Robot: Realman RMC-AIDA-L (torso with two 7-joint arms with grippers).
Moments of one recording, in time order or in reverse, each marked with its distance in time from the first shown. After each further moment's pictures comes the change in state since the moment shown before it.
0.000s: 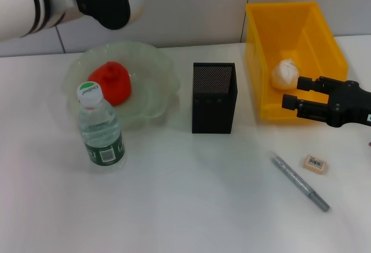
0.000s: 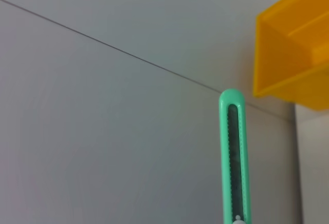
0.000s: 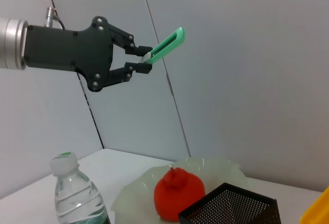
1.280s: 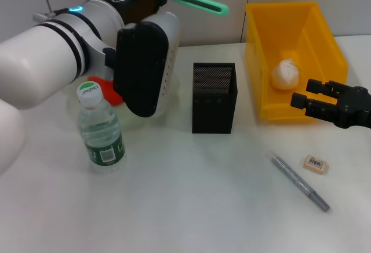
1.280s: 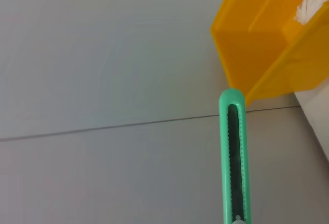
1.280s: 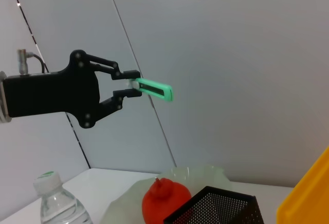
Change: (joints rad) left arm 0.102 -0.001 0.241 -0.101 0.127 -0.386 0.312; right arm -0.011 0.002 0.077 -0.062 0.000 0.000 -0.001
